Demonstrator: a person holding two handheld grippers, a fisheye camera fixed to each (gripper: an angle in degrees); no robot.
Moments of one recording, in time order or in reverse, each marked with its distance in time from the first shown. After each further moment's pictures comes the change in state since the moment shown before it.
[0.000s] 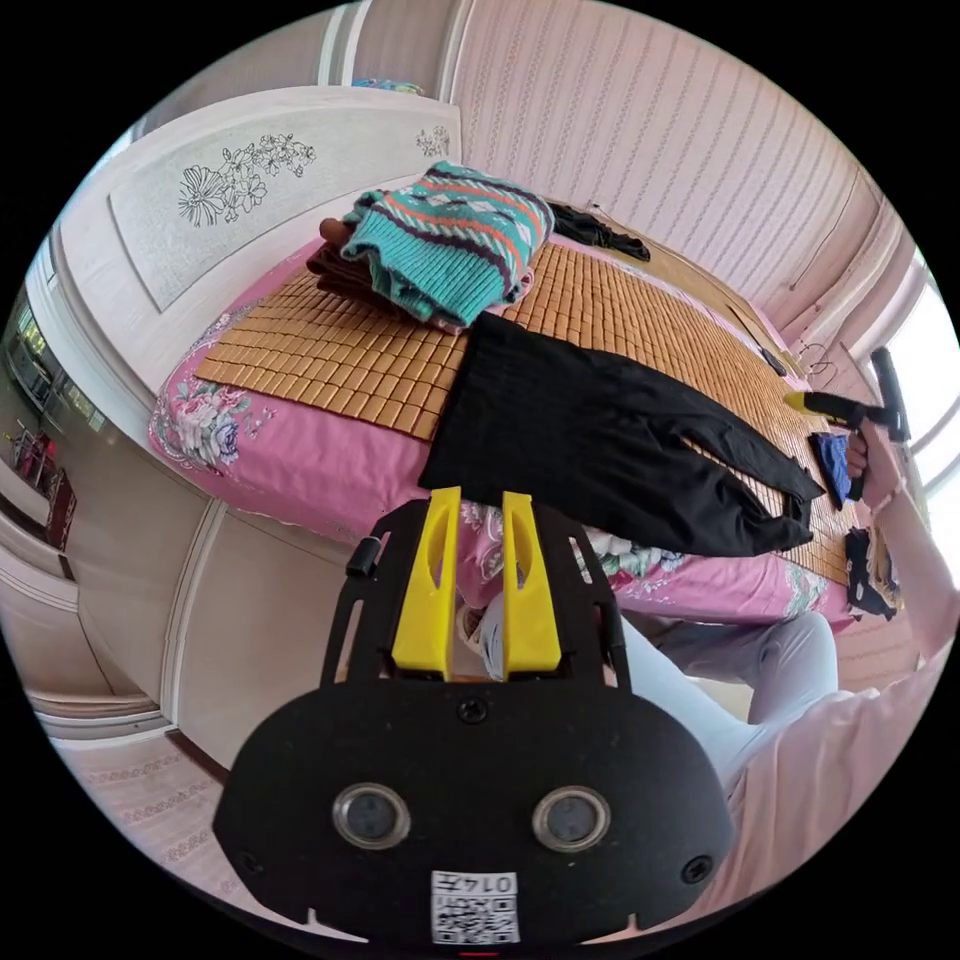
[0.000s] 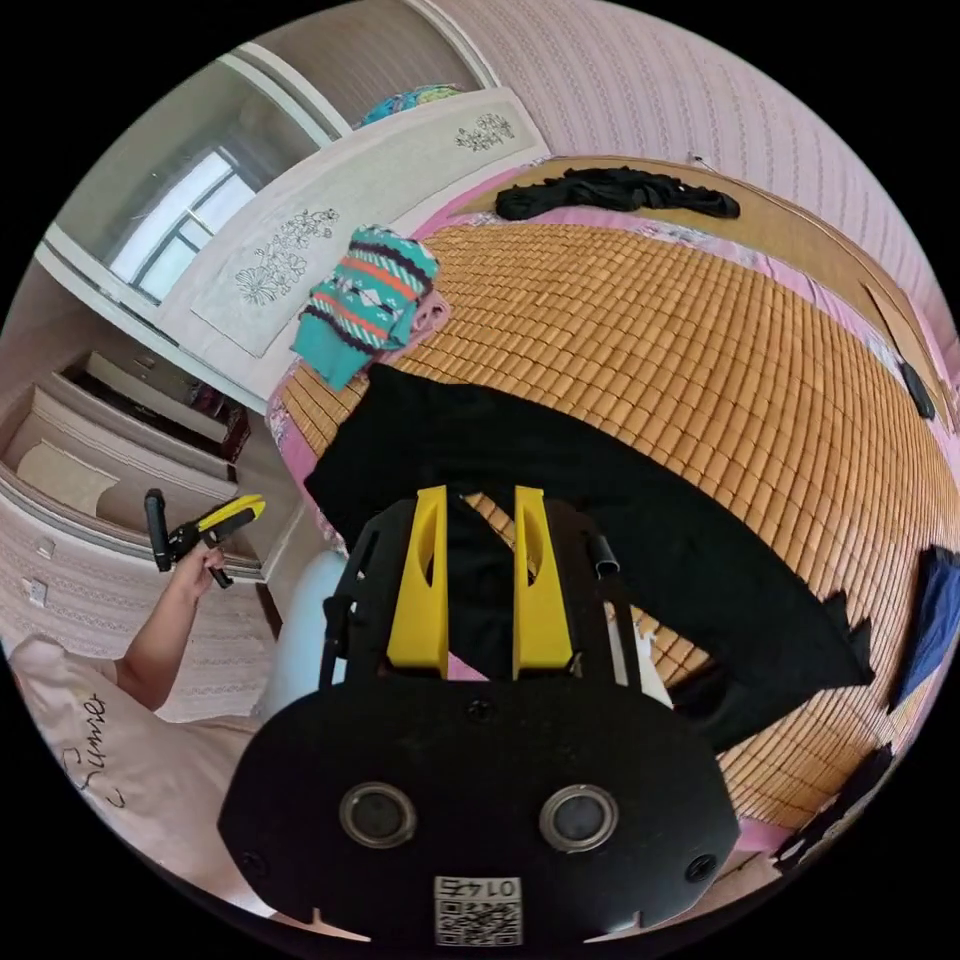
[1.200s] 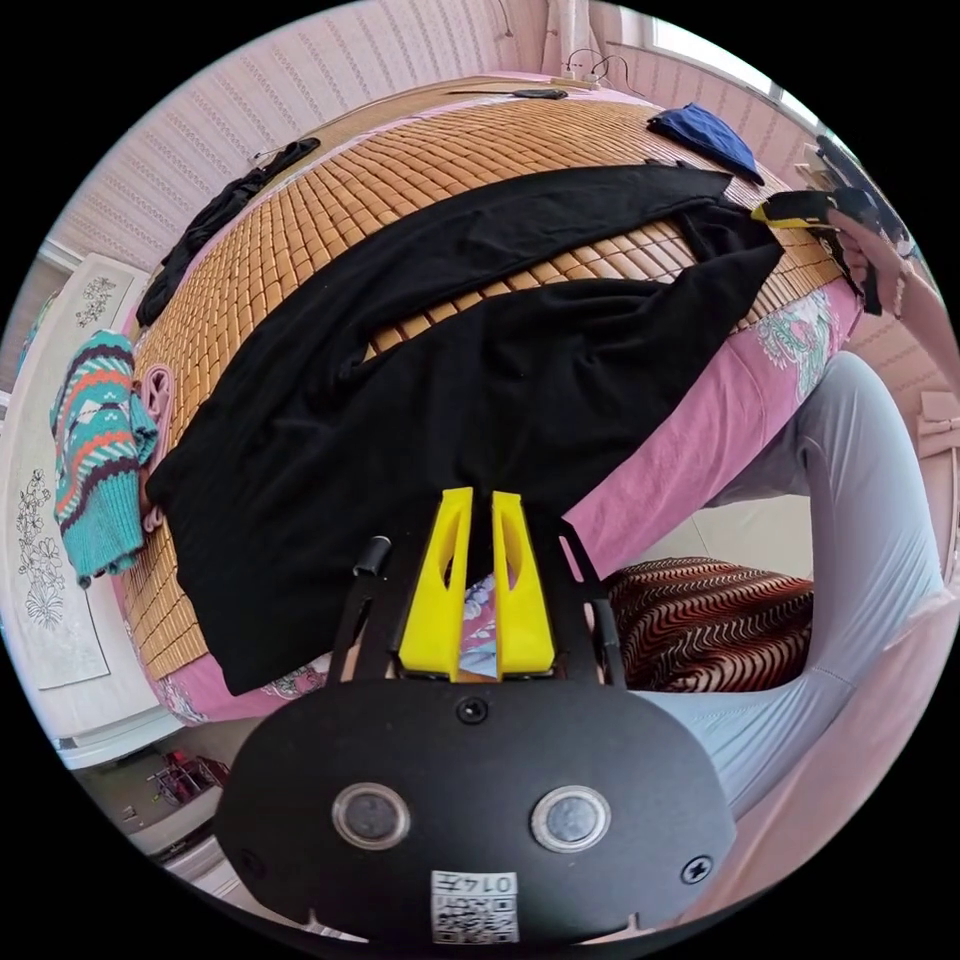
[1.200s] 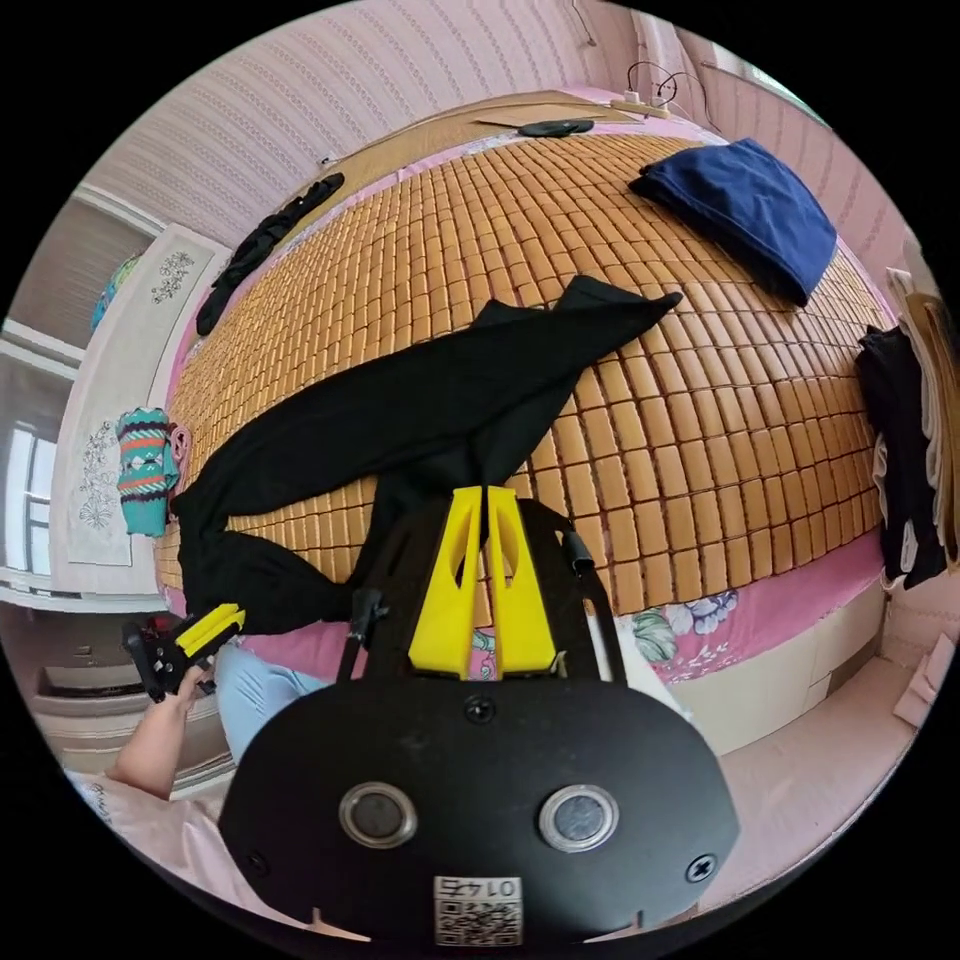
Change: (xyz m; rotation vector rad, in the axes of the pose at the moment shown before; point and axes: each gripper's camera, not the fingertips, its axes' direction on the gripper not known) left arm 0.492 -0.085 0.157 -0.302 -0.068 0.787; right arm 0.187 0.234 -0.023 0.165 0.171 0.636
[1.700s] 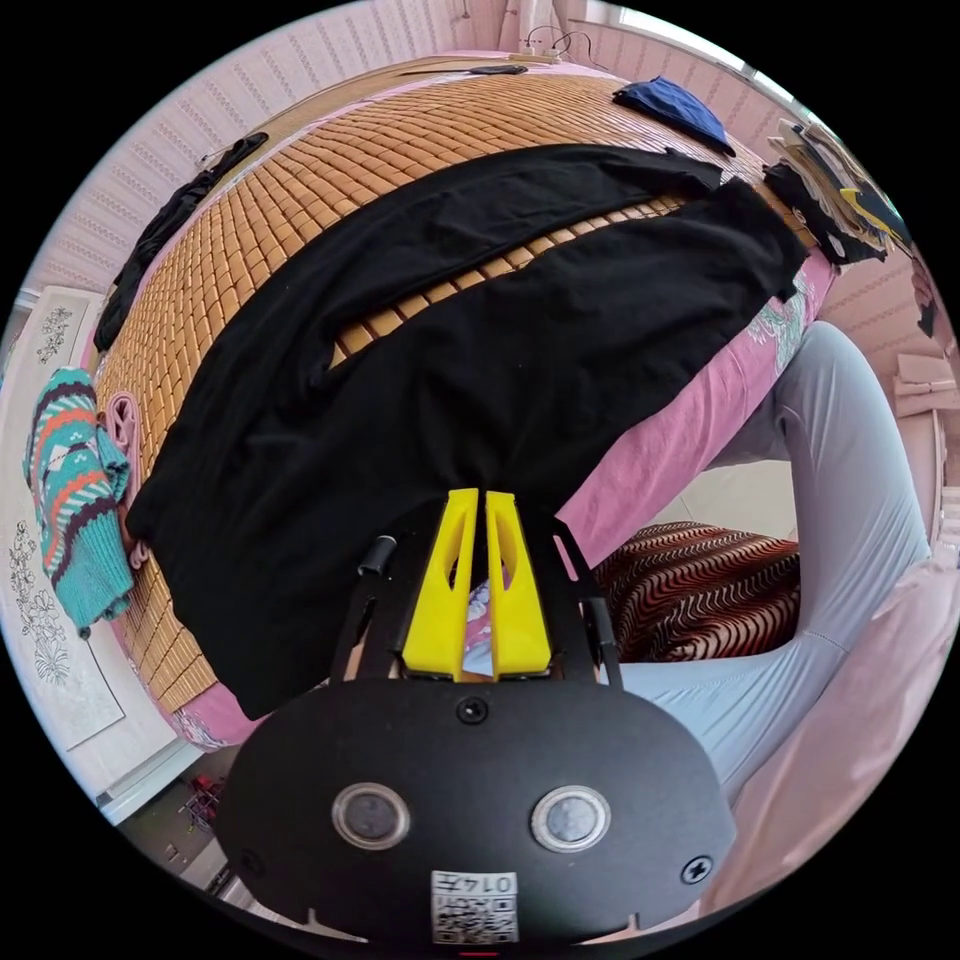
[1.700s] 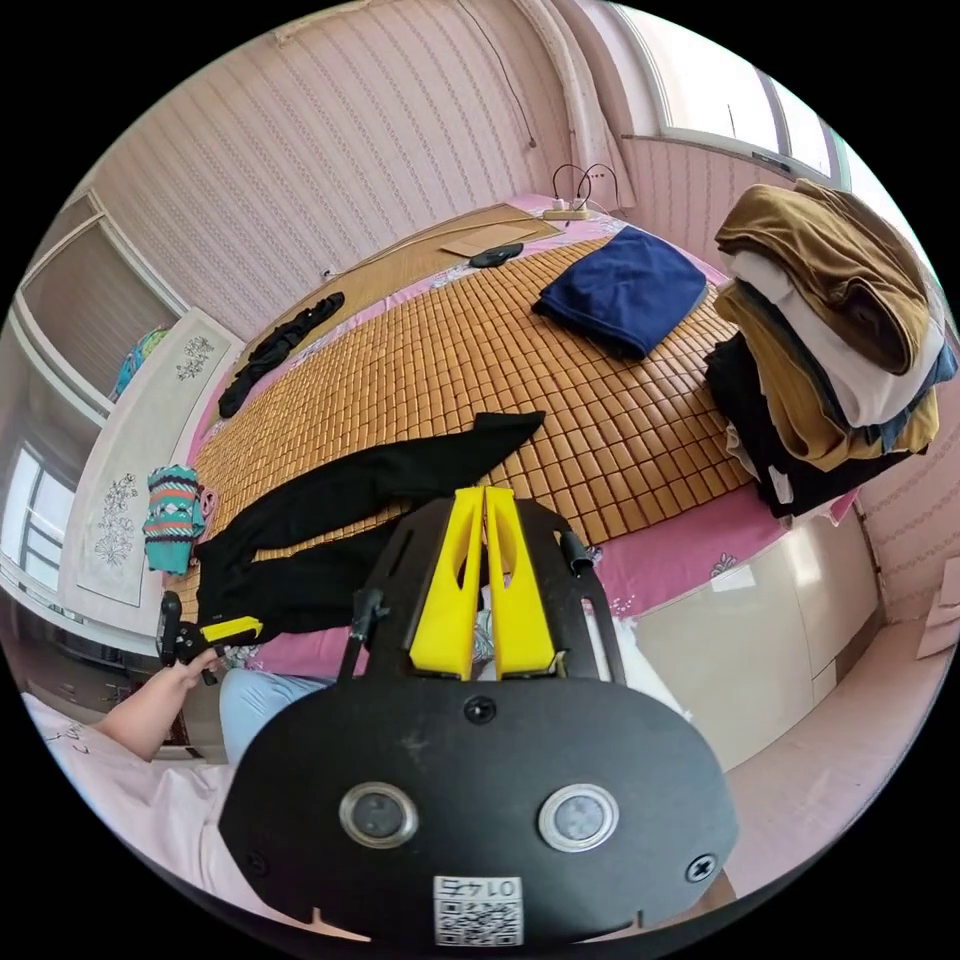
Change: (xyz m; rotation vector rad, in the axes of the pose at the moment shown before) left arm 0.023 -0.061 -0.005 -0.076 0.060 0.099; right arm 0.072 0.089 -0.097 0.248 0.061 0.082
